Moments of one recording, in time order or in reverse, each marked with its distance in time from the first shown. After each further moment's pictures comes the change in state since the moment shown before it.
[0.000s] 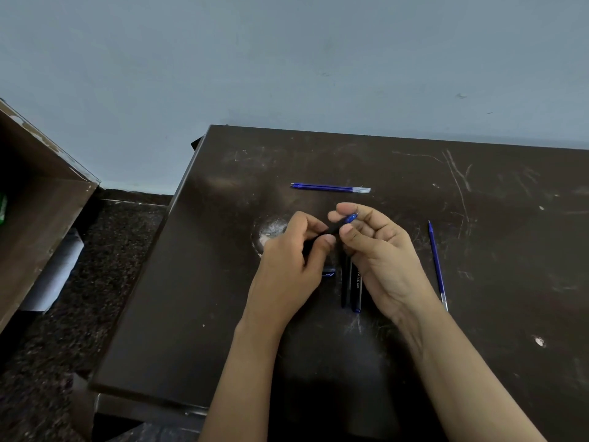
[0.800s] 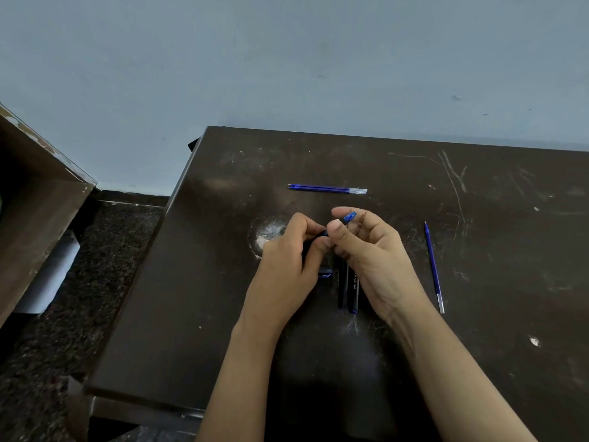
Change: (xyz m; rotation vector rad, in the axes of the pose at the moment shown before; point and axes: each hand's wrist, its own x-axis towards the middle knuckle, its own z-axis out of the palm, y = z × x) left_hand -0.001 0.000 0.000 -0.017 -0.047 0.022; right_hand -0.001 0.001 0.003 -0.118 -0.002 -0.035
